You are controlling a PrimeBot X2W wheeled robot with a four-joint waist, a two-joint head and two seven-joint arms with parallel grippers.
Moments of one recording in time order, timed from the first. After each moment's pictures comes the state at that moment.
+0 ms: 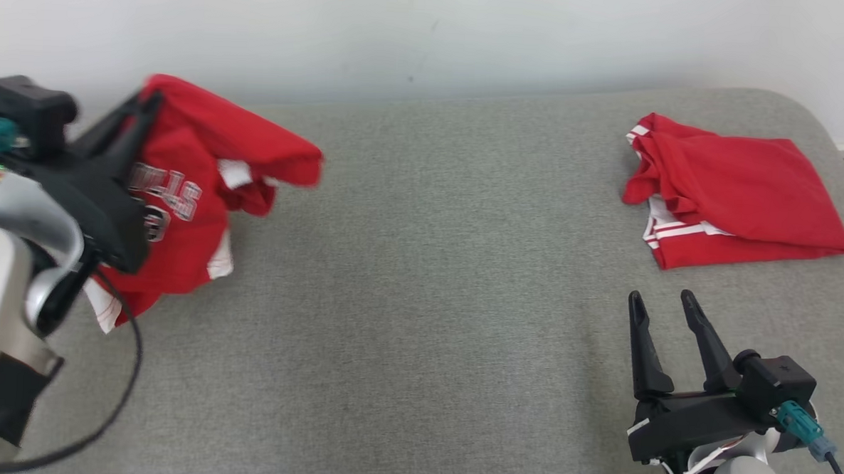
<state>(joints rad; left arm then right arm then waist) -0.85 0.47 -0.35 0.28 -0.42 -0.13 0.17 -0.24 -0.18 0.24 0.23 0.28 0.13 -0.26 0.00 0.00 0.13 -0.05</state>
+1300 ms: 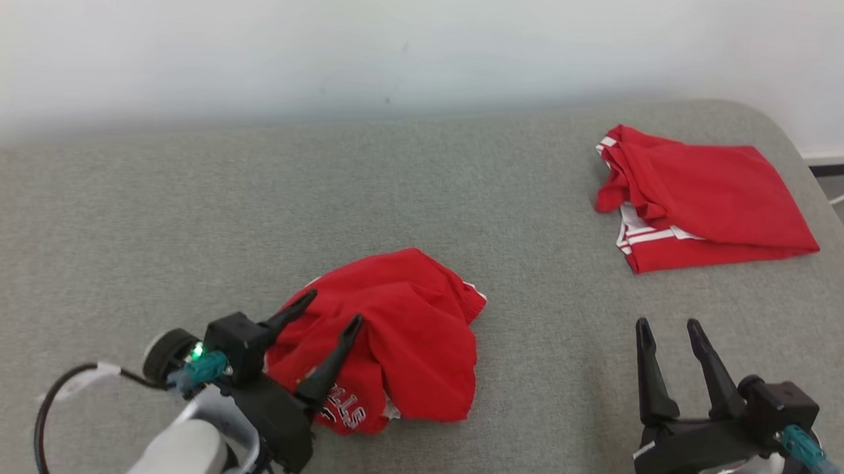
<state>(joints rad) -0.53 0.29 -0.61 0.25 -0.42 -0.06 -0.08 -0.19 -0.17 0.21 0.24 0.28 0.13 -0.26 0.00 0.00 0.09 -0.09</state>
